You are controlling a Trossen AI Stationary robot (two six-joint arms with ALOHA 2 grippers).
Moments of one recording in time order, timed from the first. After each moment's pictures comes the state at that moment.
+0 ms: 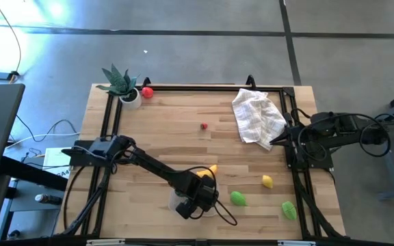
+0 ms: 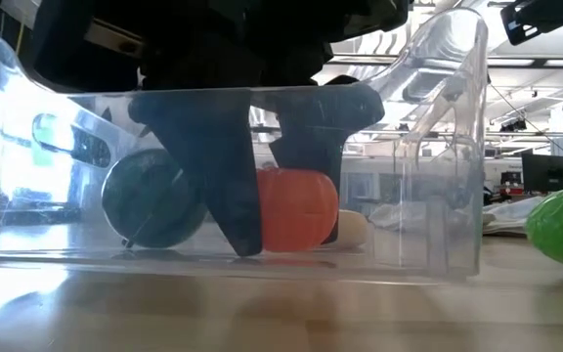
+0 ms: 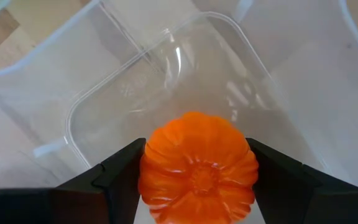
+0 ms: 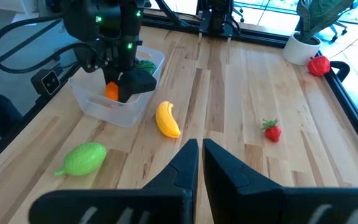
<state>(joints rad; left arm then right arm) -0.30 2.26 1.75 -0.77 0.07 0.29 0.13 0.37 0.72 -0.80 -0.01 -0.10</state>
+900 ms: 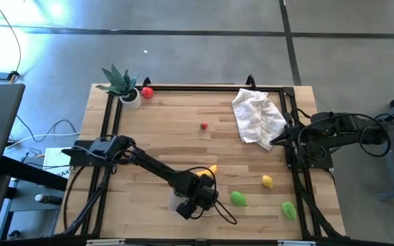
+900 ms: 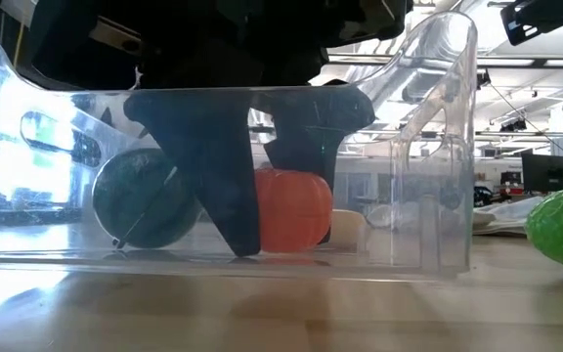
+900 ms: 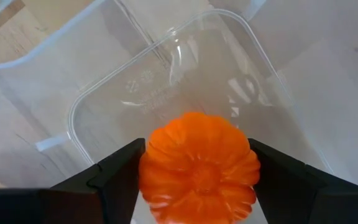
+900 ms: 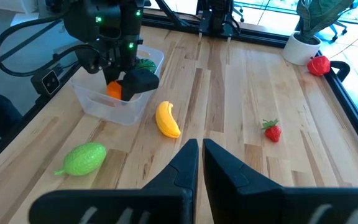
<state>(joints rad) -0.30 2.26 1.75 -0.79 0.05 0.23 0.13 0.37 0.72 -0.80 -0.01 -0.10</state>
